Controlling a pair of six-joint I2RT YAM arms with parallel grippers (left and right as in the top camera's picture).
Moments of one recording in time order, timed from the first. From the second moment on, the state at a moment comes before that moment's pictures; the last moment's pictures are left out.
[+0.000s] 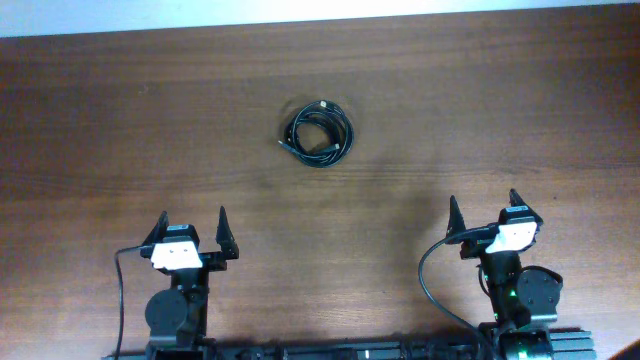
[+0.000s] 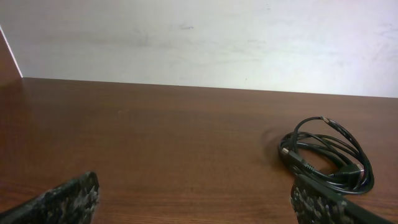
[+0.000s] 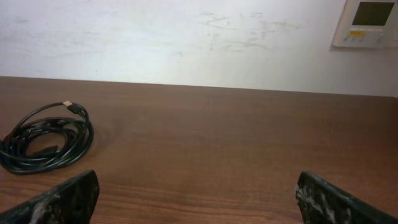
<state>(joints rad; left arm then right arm) -0.06 0.01 0.01 -0.07 -0.09 -0.05 -0.02 0.01 0.01 -0.07 -0.07 -0.03</state>
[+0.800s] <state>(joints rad) -0.06 0.01 0.01 -0.07 -0.10 -0.03 -0.02 0.01 0.01 -0.07 -0.07 -0.03</state>
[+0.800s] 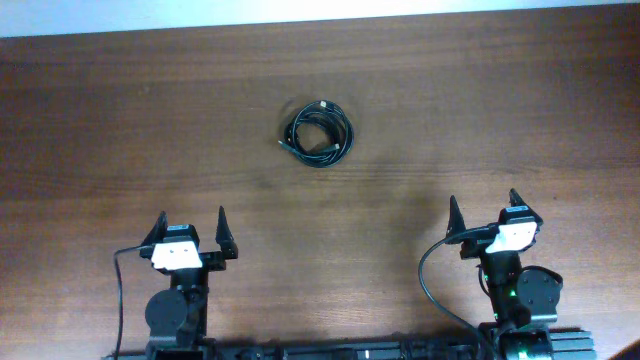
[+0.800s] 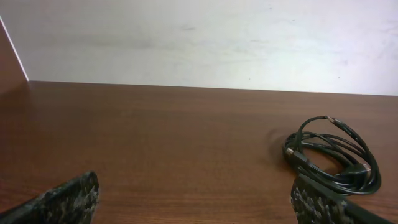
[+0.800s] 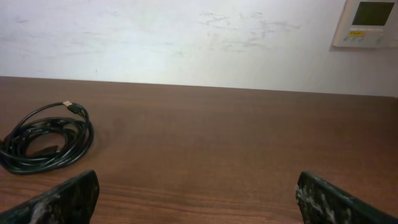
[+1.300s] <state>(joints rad) -0.06 0.11 0.30 0.26 0.04 0.03 -0.02 0.01 0.01 -0.07 -0.07 -0.03</state>
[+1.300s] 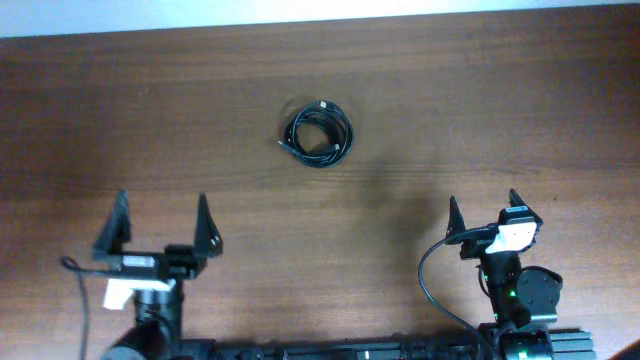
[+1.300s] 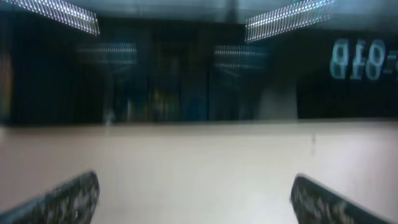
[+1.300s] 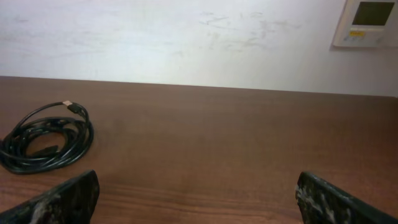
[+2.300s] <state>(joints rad) -0.10 1.88 1.46 -0.61 0.64 -0.05 -0.02 0.03 0.22 0.05 -0.68 0.58</state>
